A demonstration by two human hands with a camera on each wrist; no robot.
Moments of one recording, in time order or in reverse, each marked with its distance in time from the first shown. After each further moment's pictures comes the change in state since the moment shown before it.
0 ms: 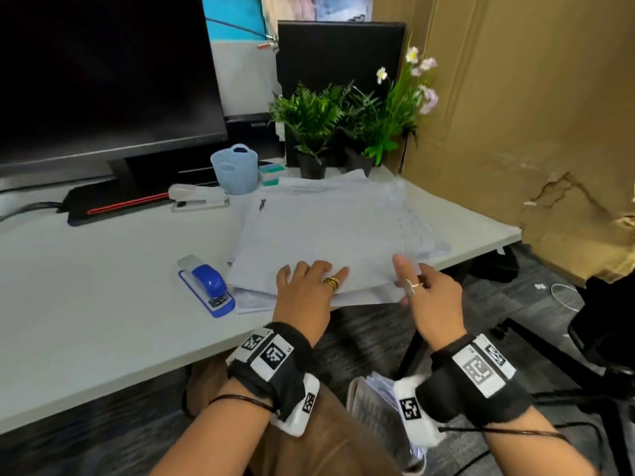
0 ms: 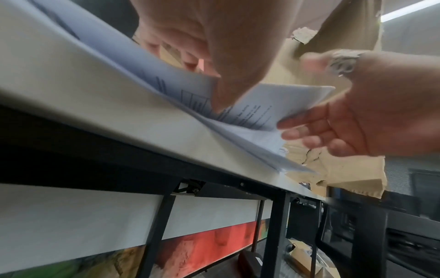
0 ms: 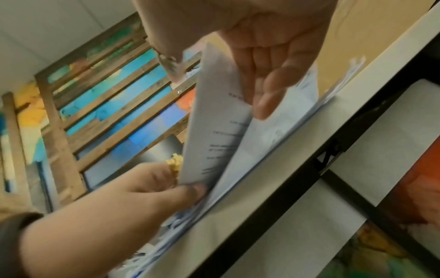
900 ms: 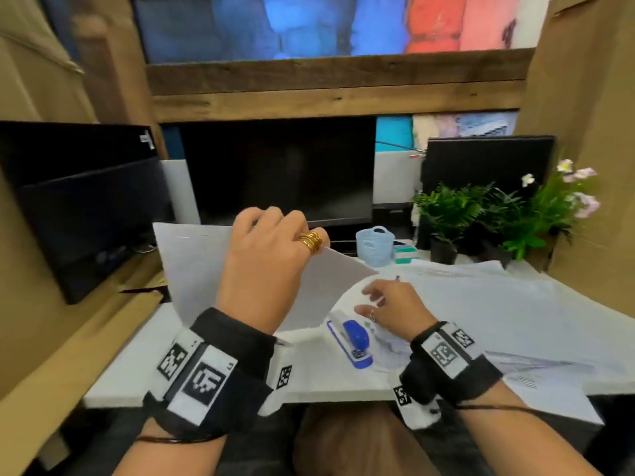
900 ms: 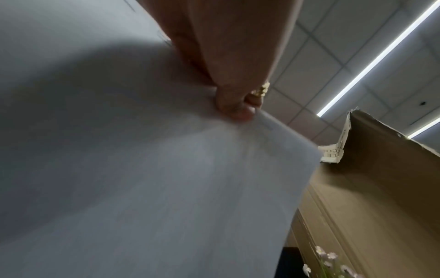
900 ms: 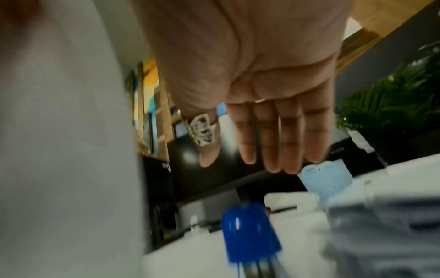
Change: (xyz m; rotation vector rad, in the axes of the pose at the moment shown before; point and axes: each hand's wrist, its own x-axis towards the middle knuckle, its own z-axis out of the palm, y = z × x) left_hand -0.125 -0.113 -0.220 0.552 0.733 -0.147; right_hand 0.006 -0.177 0.137 -0.249 -0.628 -0.465
